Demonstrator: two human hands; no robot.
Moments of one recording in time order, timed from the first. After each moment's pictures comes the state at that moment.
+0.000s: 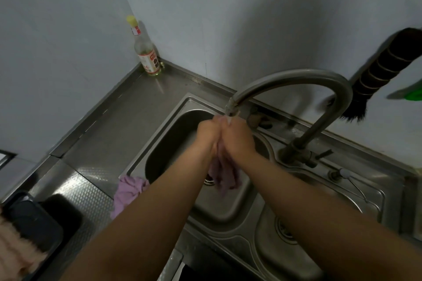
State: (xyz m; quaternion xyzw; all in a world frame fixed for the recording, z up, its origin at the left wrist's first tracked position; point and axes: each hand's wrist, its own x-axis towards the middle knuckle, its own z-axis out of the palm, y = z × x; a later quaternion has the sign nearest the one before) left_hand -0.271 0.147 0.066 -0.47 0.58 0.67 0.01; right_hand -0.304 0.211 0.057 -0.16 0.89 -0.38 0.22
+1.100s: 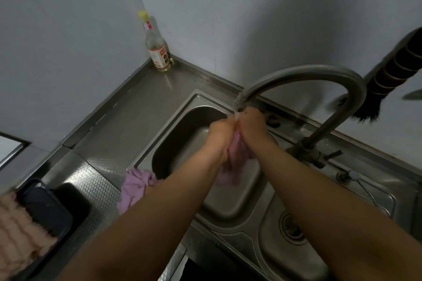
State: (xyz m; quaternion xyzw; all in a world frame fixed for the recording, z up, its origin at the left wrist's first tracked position) left_hand -0.265 0.157 0.060 -0.48 0.52 0.71 -0.04; right_hand -0.323 0.208 0.053 -0.14 0.90 -0.37 0.17
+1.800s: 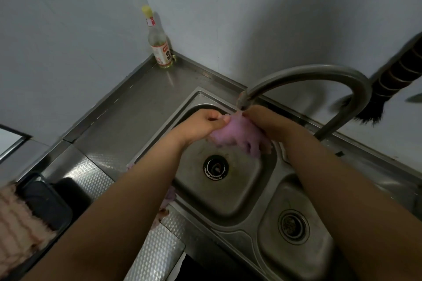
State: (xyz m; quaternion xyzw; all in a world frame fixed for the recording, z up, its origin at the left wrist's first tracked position) left_hand -0.235 0.087 0.072 -0.18 0.77 0.60 0.11; right_hand -0.332 0.246 0.070 -0.10 0.79 -0.35 0.50
